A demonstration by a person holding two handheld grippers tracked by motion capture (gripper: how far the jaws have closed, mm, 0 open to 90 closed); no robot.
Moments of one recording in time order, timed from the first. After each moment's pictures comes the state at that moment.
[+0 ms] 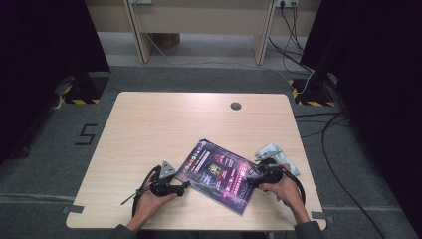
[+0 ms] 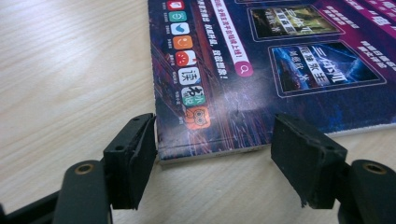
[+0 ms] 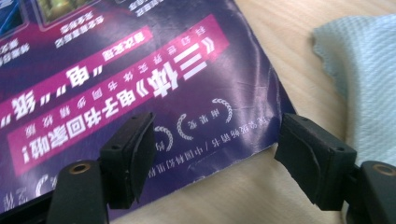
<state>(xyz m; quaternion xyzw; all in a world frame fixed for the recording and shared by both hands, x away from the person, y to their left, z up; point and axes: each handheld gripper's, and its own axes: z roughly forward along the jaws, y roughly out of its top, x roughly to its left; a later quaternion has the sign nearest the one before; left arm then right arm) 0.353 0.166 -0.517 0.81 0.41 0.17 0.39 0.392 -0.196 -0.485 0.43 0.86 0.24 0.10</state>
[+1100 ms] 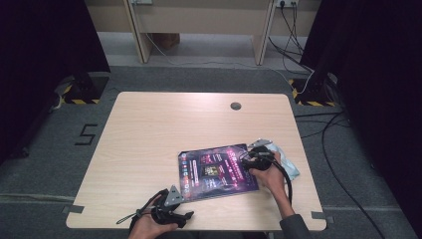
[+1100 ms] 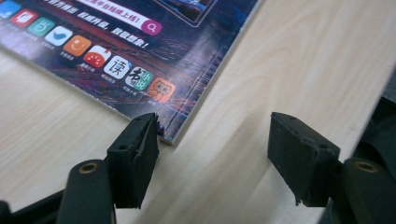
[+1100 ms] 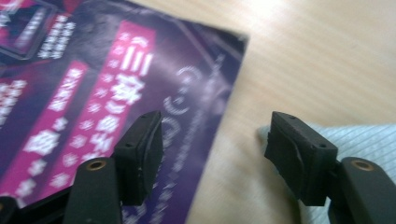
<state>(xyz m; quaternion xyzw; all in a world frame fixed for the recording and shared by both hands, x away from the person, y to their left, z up) 0.281 0.145 -0.506 0.87 0.32 0.10 0.35 0.435 -0.174 -0.490 0.45 0.83 0.26 0.21</state>
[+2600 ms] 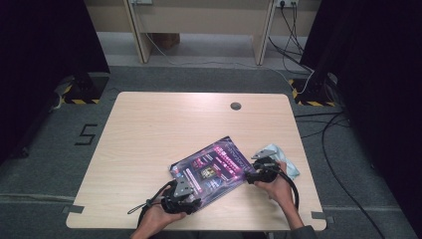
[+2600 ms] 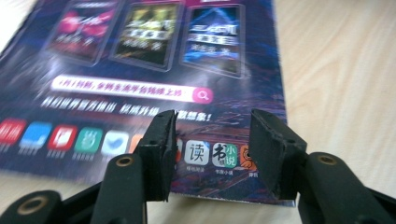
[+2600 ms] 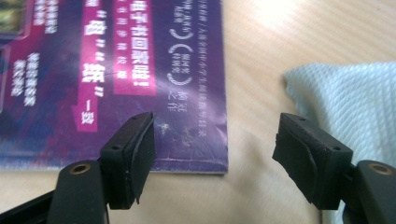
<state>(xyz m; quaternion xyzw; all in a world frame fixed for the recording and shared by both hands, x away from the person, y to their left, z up) 0.305 0.121 -0.503 0.87 0.31 0.12 0.37 0.399 -0.184 -0.489 0.43 0.85 0.25 0.18</state>
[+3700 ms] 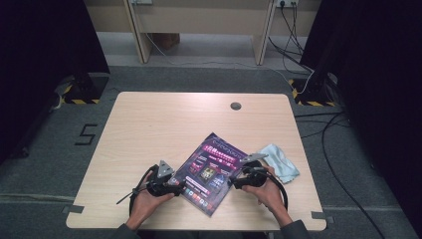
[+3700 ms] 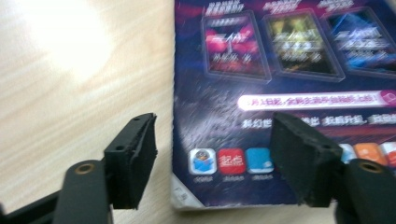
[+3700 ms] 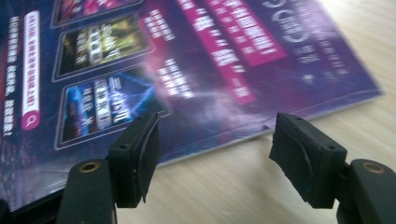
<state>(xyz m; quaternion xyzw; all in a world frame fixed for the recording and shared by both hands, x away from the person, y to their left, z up) 0.350 0.173 -0.507 0.82 0.42 0.16 0.36 0.384 -0.150 -0.490 0.42 0.85 0.31 0.11</state>
